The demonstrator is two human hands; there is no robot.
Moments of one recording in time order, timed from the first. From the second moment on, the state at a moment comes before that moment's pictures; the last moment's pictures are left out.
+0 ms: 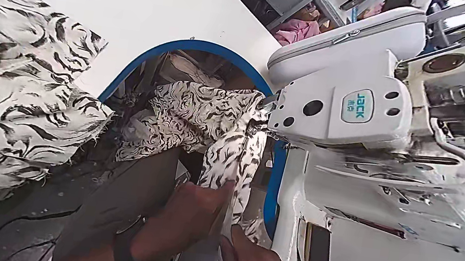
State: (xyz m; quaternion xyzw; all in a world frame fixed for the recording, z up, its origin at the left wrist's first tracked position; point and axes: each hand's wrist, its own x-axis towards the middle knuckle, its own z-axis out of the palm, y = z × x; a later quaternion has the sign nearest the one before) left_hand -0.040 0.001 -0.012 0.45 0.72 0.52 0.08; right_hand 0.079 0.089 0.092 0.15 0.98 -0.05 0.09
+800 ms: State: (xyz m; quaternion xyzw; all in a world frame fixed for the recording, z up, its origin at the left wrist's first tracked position) left_hand -0.038 0.009 -0.004 0.37 0.76 0.53 -0.01; right_hand 0.073 0.093 0.076 0.18 0.96 -0.15 -0.14
